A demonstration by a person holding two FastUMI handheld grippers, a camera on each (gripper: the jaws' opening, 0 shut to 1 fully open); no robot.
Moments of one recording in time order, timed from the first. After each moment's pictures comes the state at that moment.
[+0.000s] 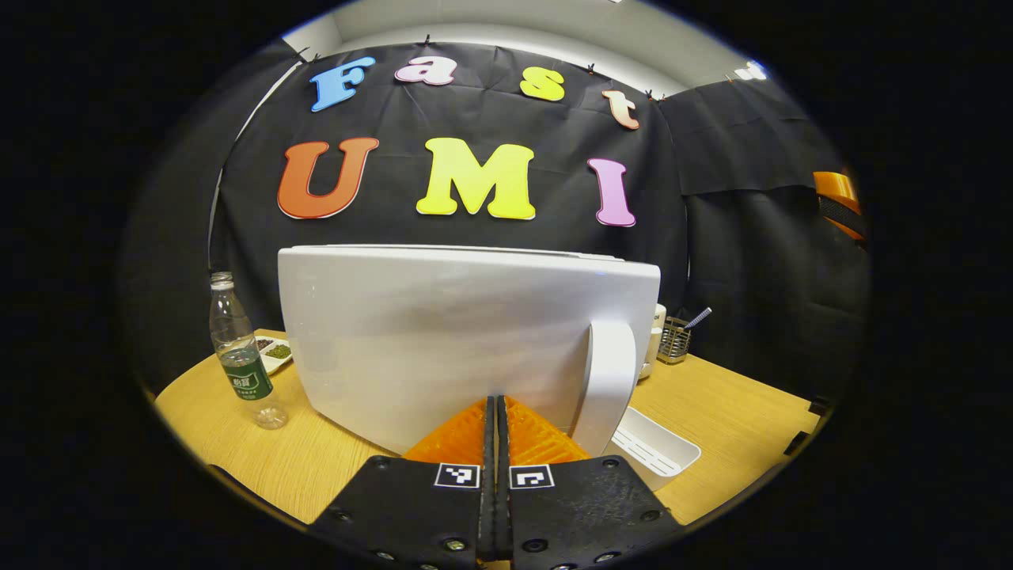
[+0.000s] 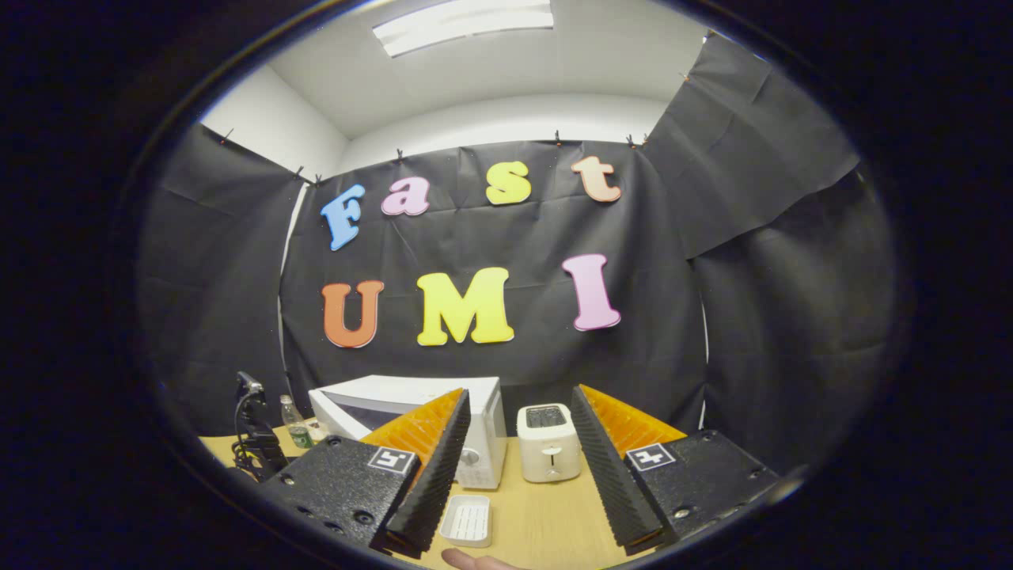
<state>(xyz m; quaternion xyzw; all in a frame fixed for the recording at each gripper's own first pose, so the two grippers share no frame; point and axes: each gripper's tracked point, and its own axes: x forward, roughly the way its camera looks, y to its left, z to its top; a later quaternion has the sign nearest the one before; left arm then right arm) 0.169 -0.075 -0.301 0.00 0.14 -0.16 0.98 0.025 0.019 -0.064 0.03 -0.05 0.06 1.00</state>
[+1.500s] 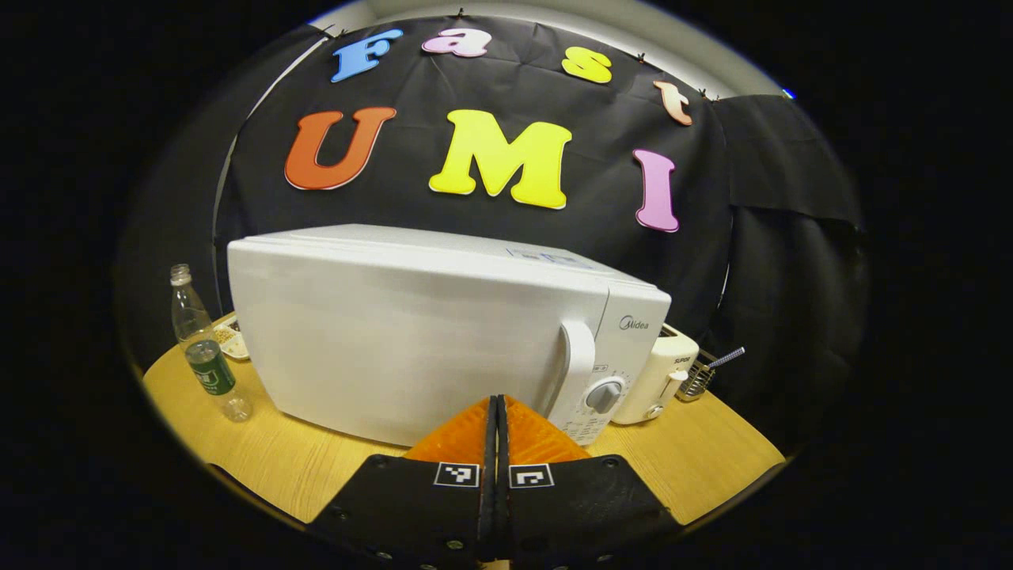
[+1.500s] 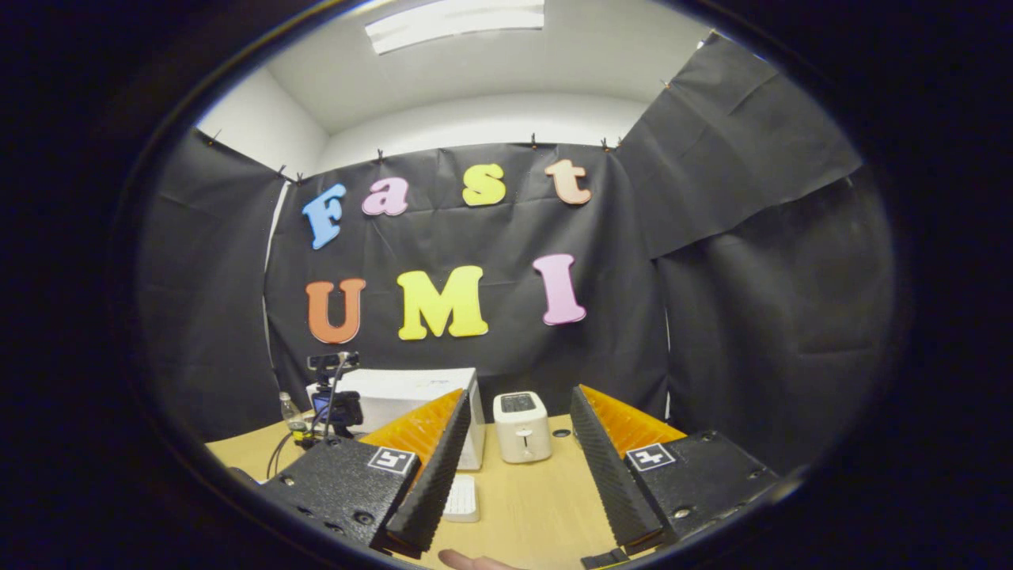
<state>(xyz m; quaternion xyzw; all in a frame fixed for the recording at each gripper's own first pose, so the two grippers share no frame) 0.217 -0.110 -0.270 -0.04 0.18 -0.10 0.98 -0.062 -0.005 -0.050 0.04 -0.03 0.02 1.00</state>
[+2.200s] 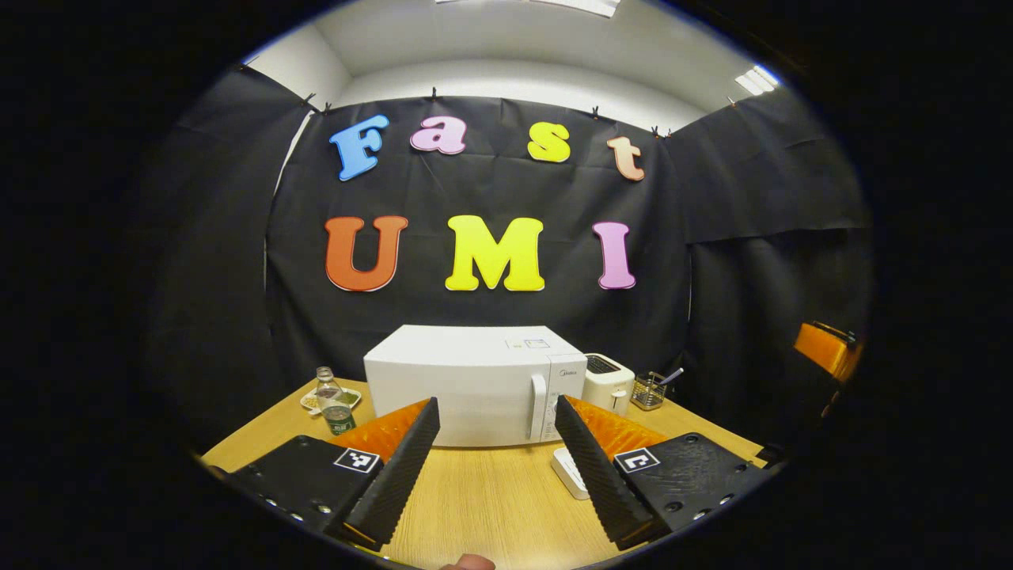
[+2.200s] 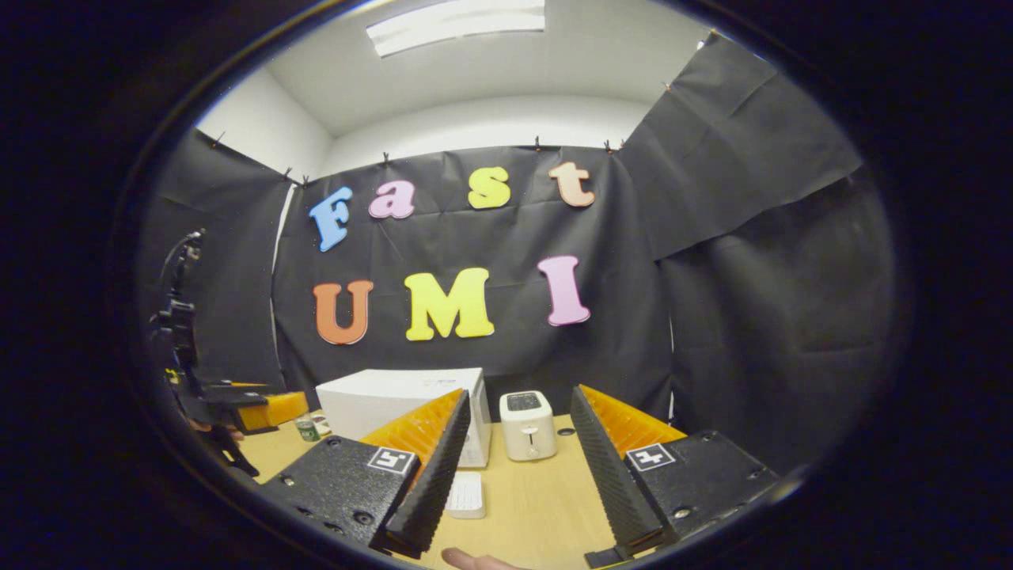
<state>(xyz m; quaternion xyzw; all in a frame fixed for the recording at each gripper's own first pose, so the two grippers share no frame) 0.024 -0.056 -0.099 0.01 0.07 -0.09 0.99 -0.073 0.002 -0.052 0.04 -0.02 0.03 1.00</state>
